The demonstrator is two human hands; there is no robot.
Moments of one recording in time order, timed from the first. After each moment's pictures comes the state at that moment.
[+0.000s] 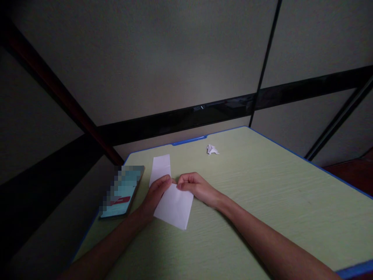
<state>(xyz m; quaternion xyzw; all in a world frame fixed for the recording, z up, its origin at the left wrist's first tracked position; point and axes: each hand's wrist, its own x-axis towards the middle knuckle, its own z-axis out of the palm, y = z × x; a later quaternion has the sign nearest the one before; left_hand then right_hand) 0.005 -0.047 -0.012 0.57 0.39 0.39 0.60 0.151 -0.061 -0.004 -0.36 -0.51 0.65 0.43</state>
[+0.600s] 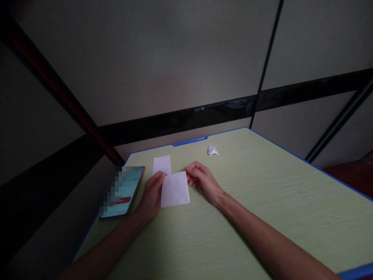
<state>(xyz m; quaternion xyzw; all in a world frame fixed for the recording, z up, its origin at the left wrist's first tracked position) 0.007 -0.038 -0.017 0.42 0.41 0.53 0.61 0.157 -0.053 -0.007 -0.34 -0.42 0.61 0.57</state>
